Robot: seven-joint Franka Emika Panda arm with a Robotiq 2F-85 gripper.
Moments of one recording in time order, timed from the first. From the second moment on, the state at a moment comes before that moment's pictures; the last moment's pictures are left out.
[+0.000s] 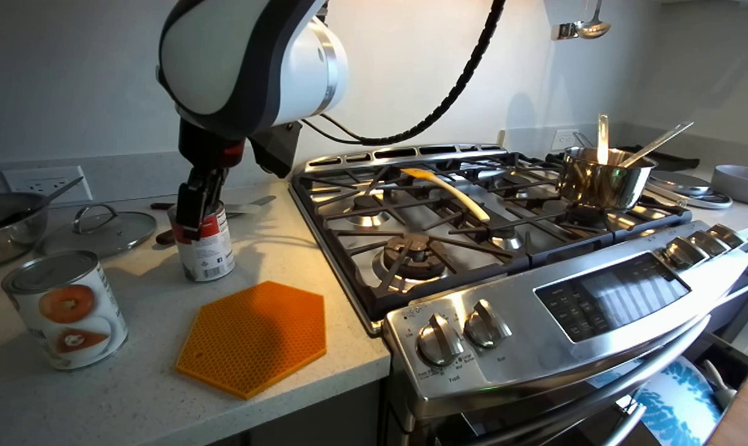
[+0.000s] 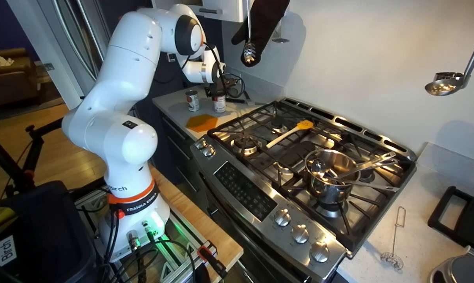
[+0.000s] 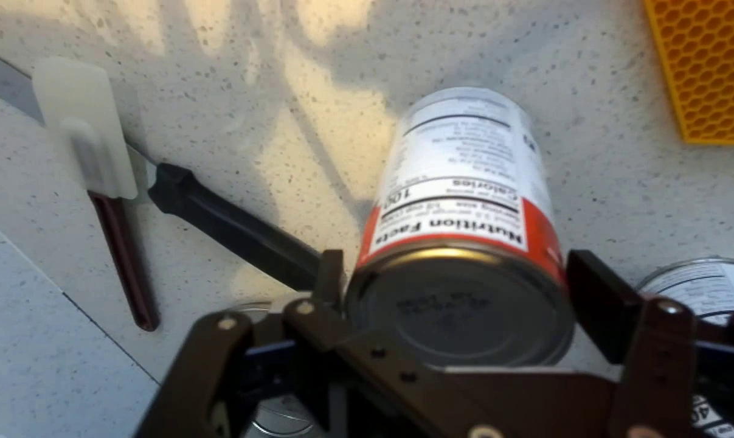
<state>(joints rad) 0.30 0.70 0.23 -1.68 -0.23 2.79 -0.53</state>
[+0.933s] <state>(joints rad) 0.28 0.52 0.14 -1.82 -0.26 2.64 -0.29</state>
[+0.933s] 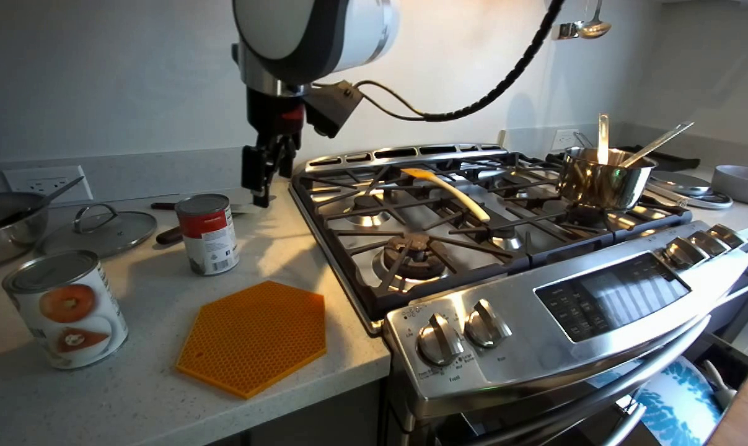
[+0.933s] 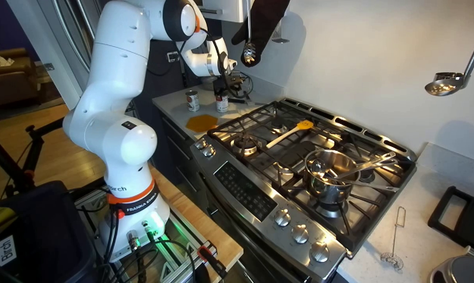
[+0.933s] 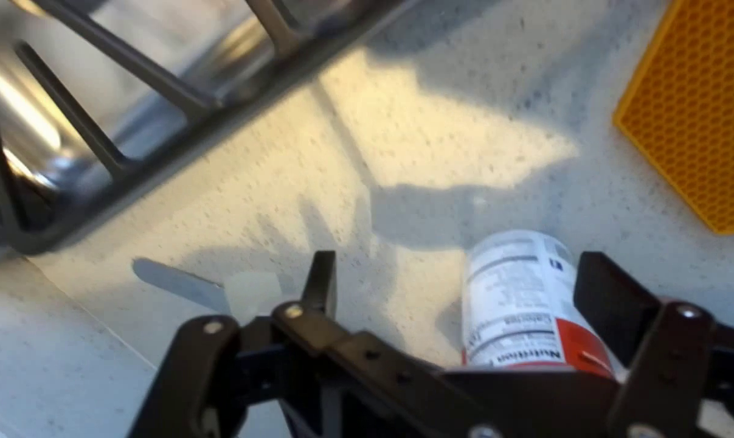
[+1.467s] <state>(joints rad) 0.21 0.27 0.08 -2.07 -0.24 2.39 -0.19</state>
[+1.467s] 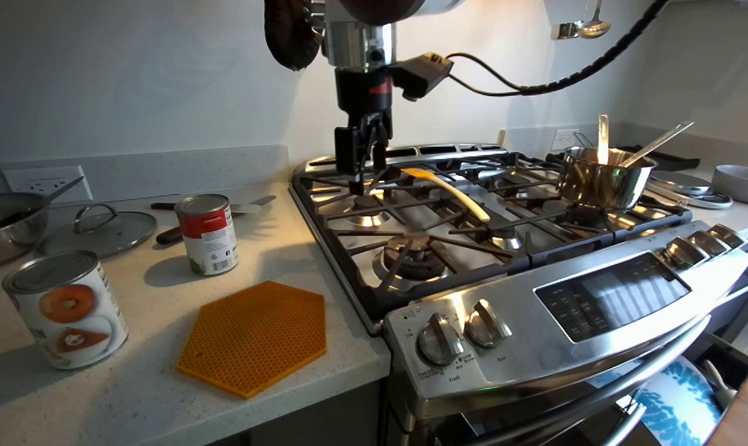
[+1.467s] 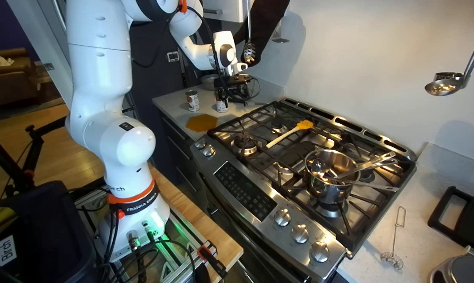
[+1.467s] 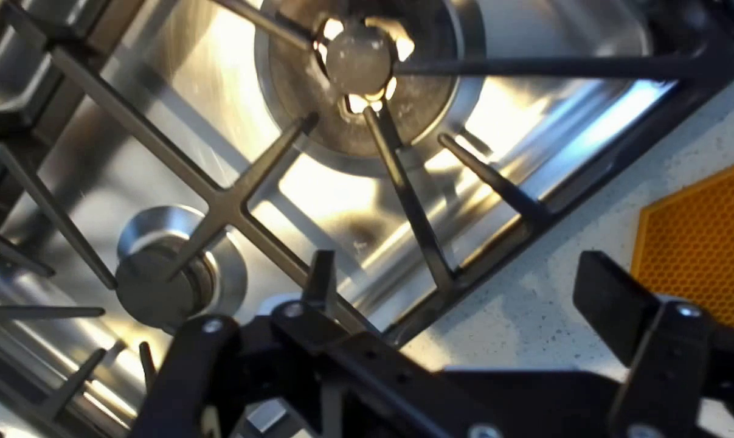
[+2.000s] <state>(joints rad) 0.08 -0.12 0.05 -2.43 -0.06 2.40 -0.19</state>
